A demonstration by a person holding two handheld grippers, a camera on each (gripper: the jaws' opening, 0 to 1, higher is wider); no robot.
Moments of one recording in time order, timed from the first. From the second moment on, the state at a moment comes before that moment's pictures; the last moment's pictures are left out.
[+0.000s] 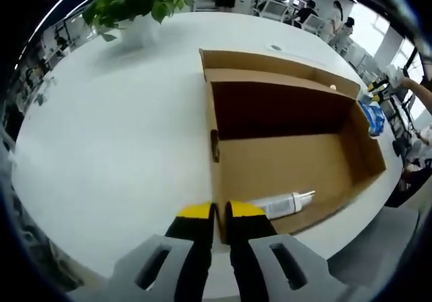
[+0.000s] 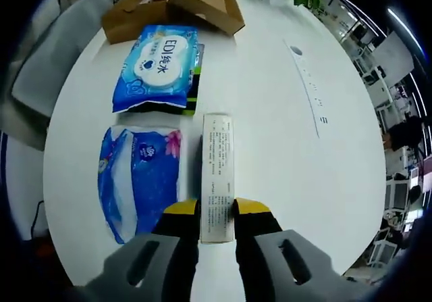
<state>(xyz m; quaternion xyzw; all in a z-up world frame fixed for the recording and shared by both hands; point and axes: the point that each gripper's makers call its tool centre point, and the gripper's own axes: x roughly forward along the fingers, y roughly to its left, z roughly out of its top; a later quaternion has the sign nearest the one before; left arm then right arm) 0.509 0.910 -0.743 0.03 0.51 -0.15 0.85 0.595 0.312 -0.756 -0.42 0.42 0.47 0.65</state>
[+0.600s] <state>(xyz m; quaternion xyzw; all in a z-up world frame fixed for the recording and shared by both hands) 0.510 0.908 -0.742 0.03 0.50 -0.15 0.85 0.603 0.306 -0.756 -0.43 0.42 0.46 0.65</state>
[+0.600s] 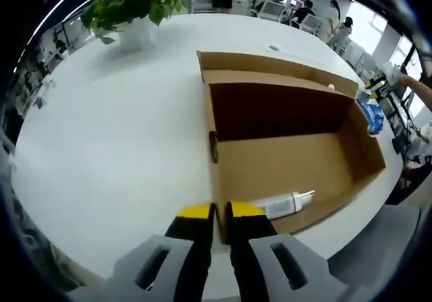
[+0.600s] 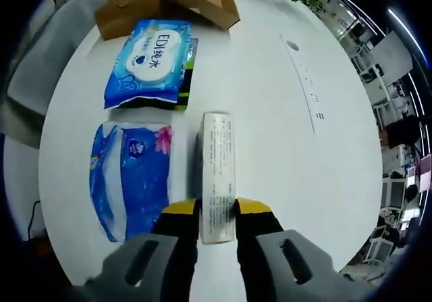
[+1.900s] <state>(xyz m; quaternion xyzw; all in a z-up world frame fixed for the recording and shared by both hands) 0.501 0.871 -0.696 0.22 0.47 -0.36 0.77 0.572 0.346 -0.680 -0.32 0.39 0.37 0.78</state>
